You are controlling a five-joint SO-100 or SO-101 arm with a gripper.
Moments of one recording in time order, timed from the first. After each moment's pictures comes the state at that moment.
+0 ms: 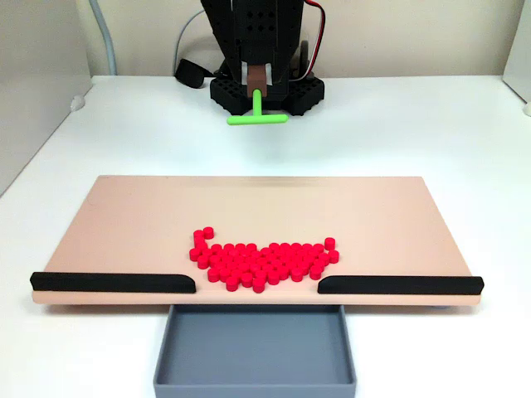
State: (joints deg) arm 3.5 110.3 104.8 91.9 -92.5
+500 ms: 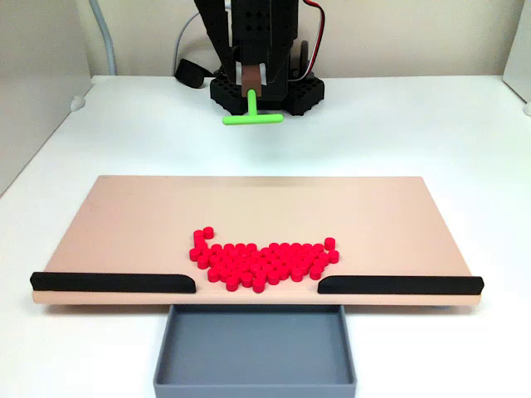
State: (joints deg) arm 4.8 110.3 104.8 91.9 -95.4
